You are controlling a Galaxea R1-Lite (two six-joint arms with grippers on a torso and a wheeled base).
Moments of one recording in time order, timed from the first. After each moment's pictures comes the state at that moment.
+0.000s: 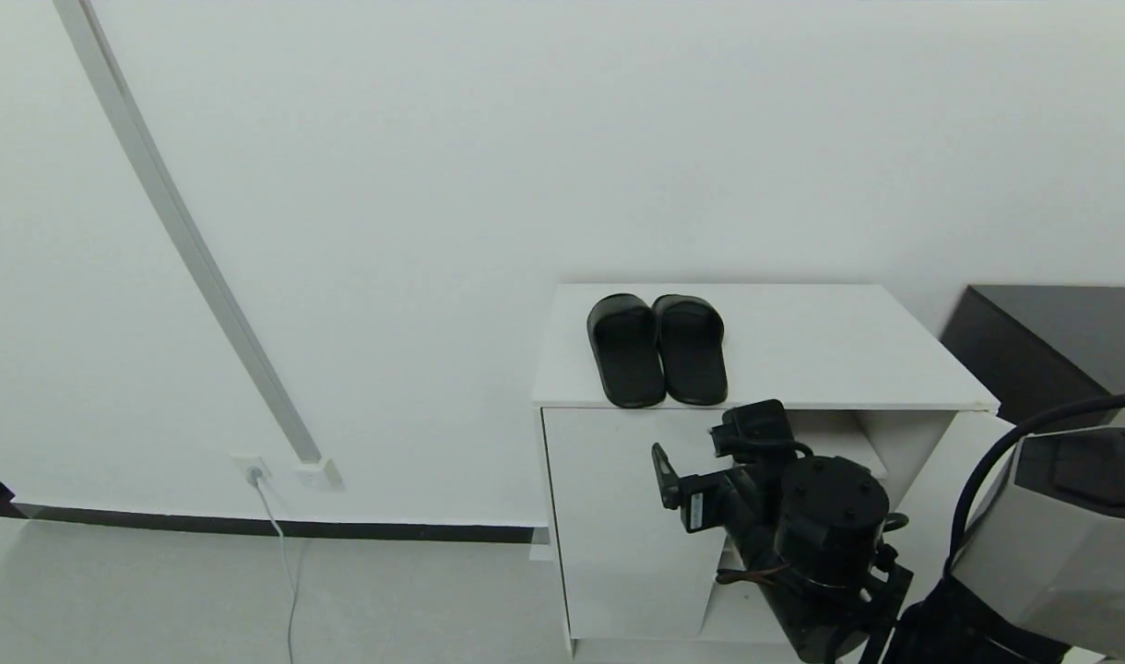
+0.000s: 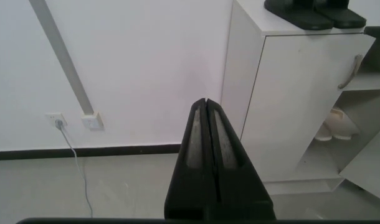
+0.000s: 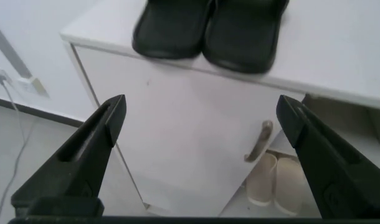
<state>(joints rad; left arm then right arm) 0.00 0.00 0.00 0.00 -0.03 0.02 0.82 2.11 -0.61 -1.49 -0.57 -0.01</state>
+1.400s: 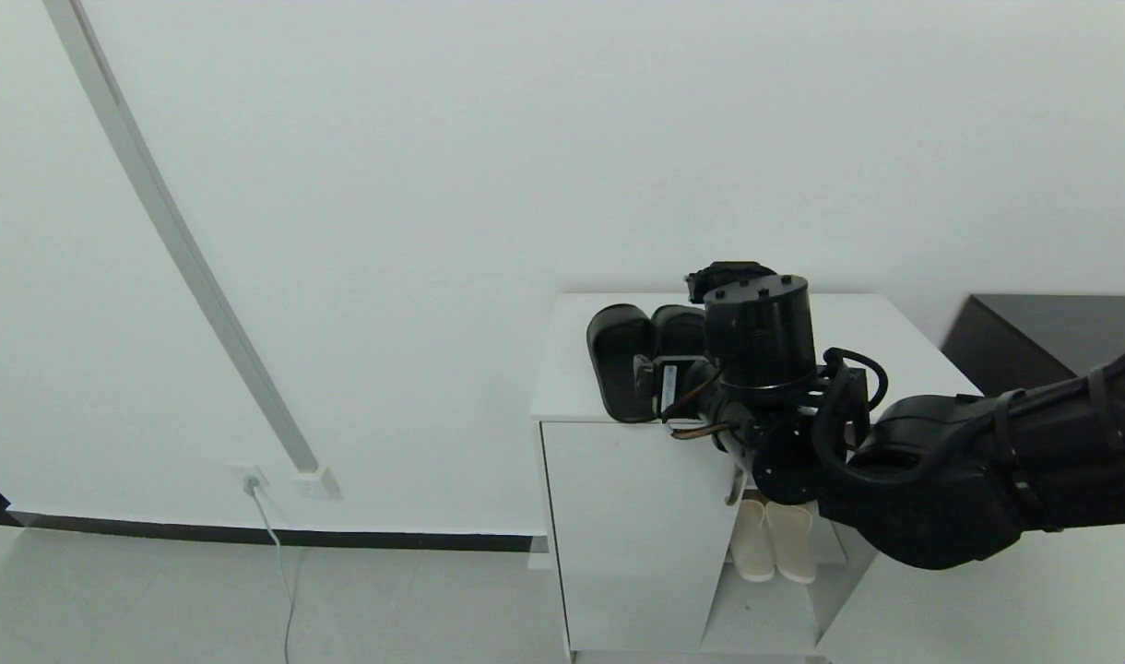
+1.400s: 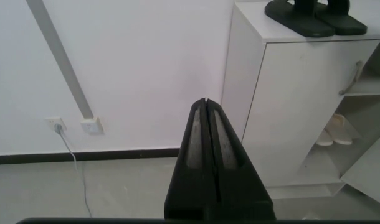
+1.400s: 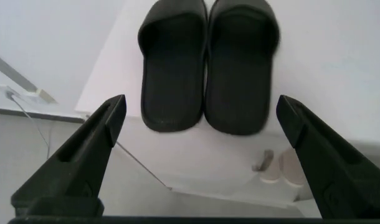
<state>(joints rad) 0.00 0.00 0.00 0.00 -0.03 0.02 0.80 1.93 -1.20 -0.47 -0.65 0.26</state>
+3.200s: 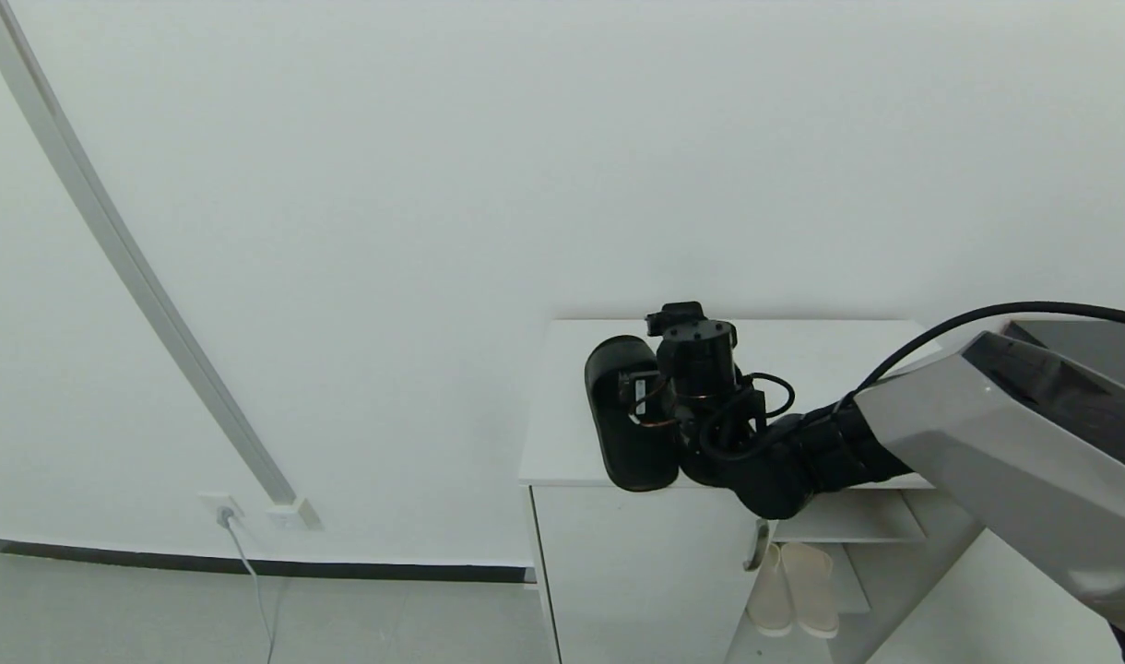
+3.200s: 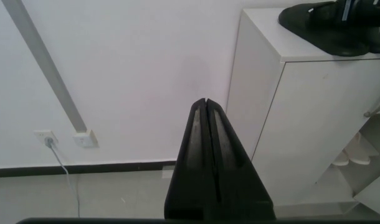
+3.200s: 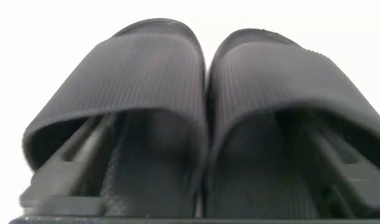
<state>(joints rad) 0.00 0.00 0.00 0.00 -0.03 0.02 0.68 2.30 -1.45 -0.66 -0.53 0.13</state>
